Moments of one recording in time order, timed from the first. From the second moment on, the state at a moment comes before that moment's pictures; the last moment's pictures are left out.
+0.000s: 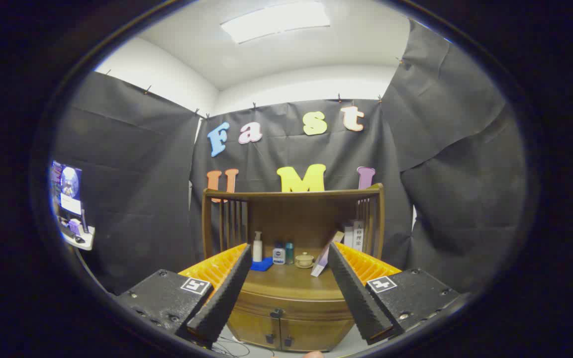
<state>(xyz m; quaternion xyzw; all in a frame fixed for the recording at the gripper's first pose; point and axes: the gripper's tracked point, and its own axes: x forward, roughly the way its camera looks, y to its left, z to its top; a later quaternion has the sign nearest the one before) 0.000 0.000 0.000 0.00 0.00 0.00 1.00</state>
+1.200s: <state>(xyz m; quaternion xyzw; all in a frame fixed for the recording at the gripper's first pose) 0.045 0.011 -0.068 0.02 0.03 -0.02 1.00</state>
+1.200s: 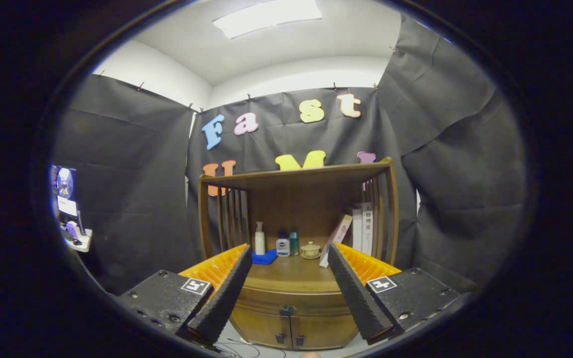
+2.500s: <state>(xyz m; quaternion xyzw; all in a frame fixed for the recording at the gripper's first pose) 0.179 0.014 -0.342 0.04 0.19 -0.04 0.98</state>
